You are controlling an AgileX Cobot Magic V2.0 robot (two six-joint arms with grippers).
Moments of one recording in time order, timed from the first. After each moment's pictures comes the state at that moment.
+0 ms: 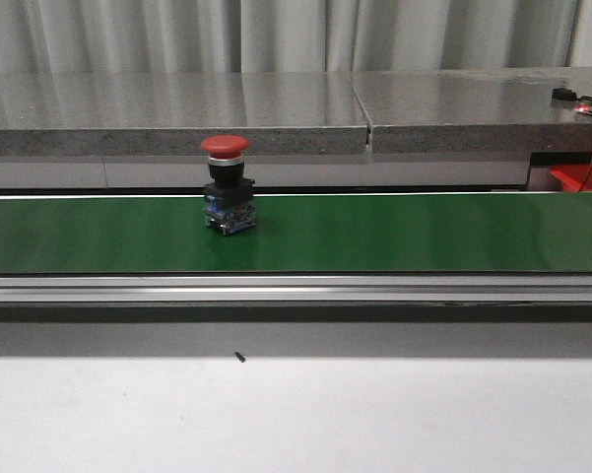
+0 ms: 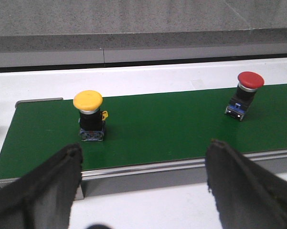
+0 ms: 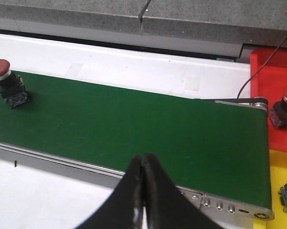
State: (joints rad) left arm -0.06 0.39 -0.51 -0.27 0.58 0.16; right arm -0.08 0.62 -0.61 0.52 0.58 -0.47
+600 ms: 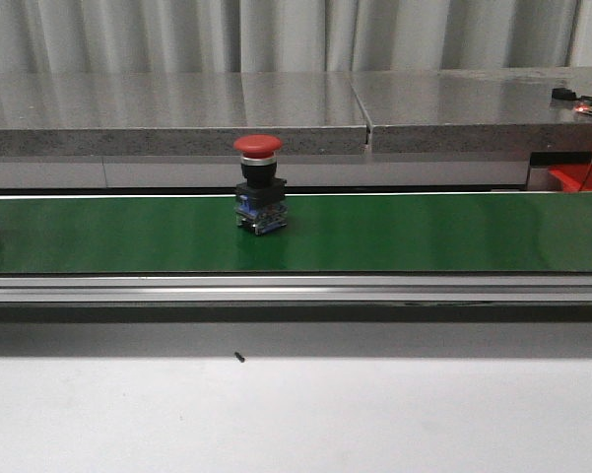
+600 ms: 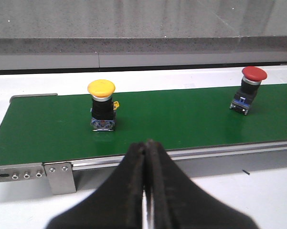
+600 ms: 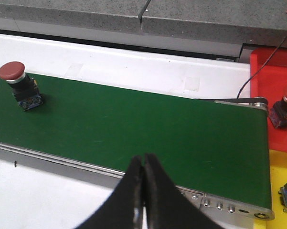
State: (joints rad) left arm -0.06 0.18 -0.38 -0.29 0.59 0.16; right arm -0.08 0.62 -0.61 0.53 0.58 -0.47
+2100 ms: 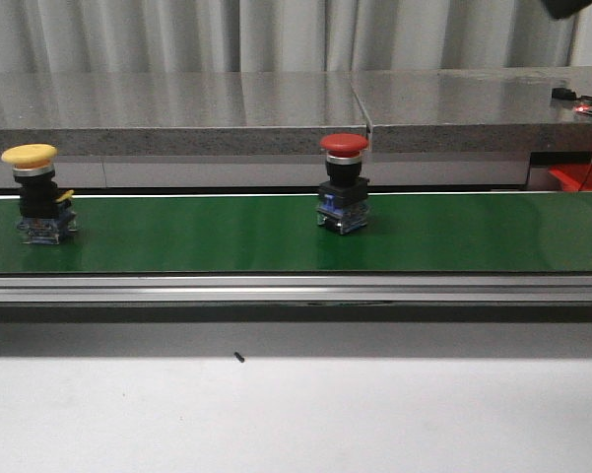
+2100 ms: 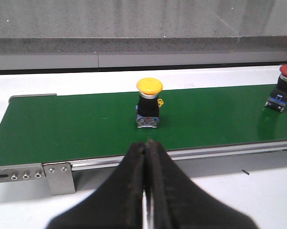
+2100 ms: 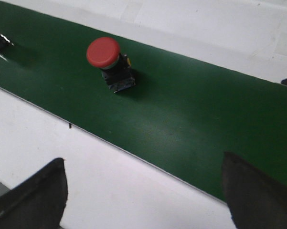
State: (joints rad) left arm -0.06 0.18 -0.38 -0.29 0.59 0.16; right arm 0.07 1.16 -1.00 0.53 0.82 -0.46
